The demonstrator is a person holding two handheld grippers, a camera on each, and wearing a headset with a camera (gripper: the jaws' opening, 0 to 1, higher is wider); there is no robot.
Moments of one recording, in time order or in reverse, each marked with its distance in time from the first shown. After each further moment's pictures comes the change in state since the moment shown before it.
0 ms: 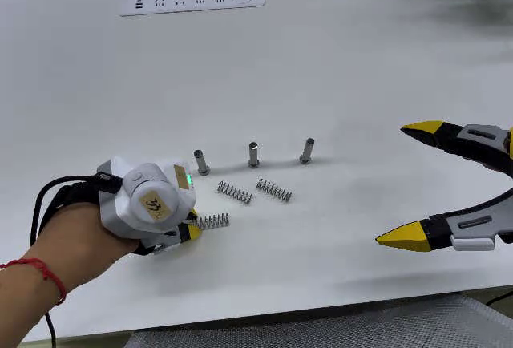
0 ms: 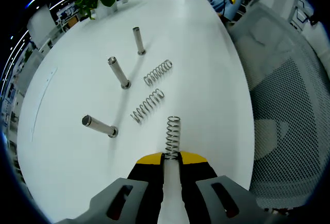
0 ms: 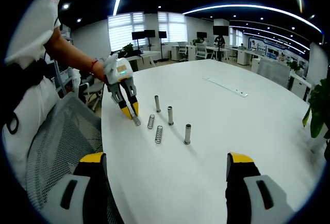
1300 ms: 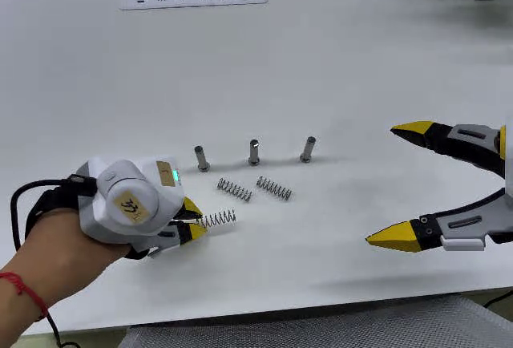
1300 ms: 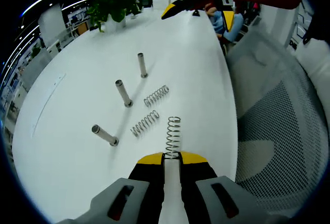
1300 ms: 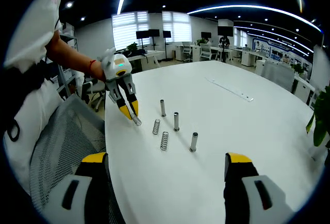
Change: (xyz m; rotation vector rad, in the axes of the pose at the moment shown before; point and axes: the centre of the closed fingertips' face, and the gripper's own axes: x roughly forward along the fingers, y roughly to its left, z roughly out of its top) left arm -0.030 -0.015 0.029 -0.084 -0.191 0.002; right arm 0.010 0.011 0.018 -0.020 0.001 0.031
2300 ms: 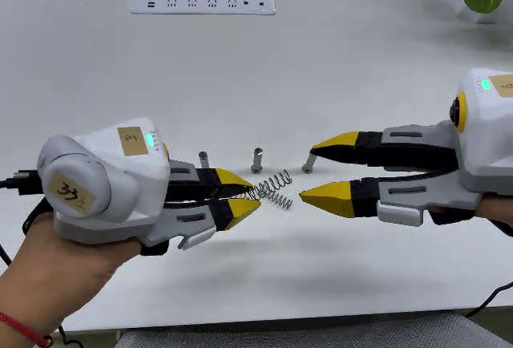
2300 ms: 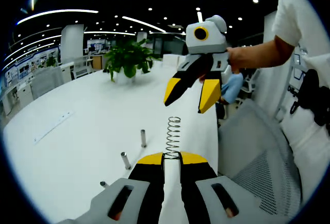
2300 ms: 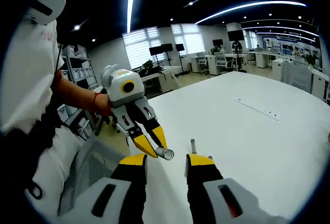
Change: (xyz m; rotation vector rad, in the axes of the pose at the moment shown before) left arm -0.044 -0.012 0.109 -0.120 -0.457 -0.006; right arm 0.037 0.050 0.098 0.089 -0.121 0.188
